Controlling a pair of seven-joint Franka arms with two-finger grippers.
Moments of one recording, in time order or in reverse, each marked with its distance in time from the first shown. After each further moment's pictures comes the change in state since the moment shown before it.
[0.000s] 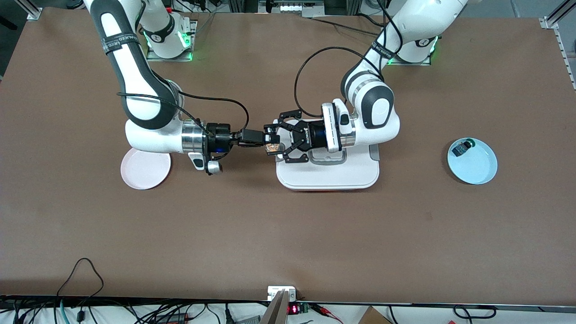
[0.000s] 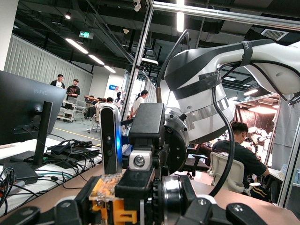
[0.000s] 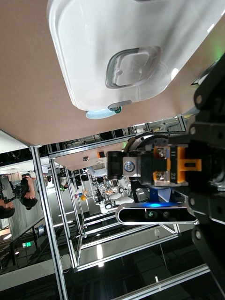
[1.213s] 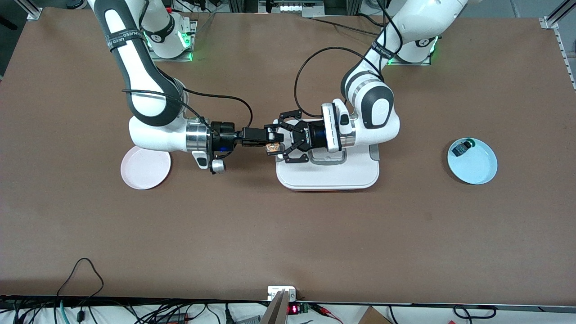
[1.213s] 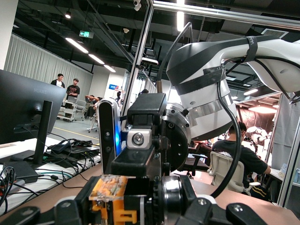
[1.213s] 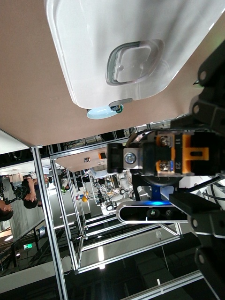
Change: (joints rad) left arm 0.000 0.001 0.000 -0.002 0.001 0.000 0.000; right arm 0.015 0.000 0.007 0.015 -0.001 0.032 0.017
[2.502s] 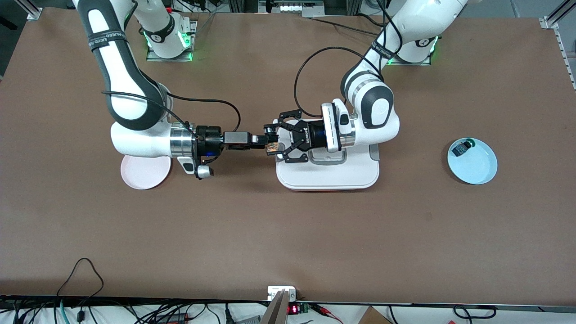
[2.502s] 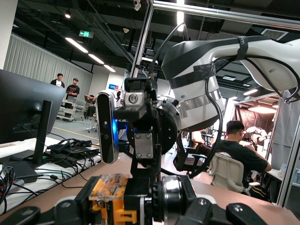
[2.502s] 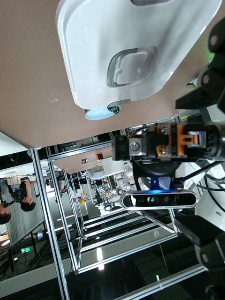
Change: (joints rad) left arm -0.001 0.000 0.000 0.000 0.000 0.000 -0.001; right arm -0.056 0.000 0.003 0.028 -0.066 -0.054 0.055
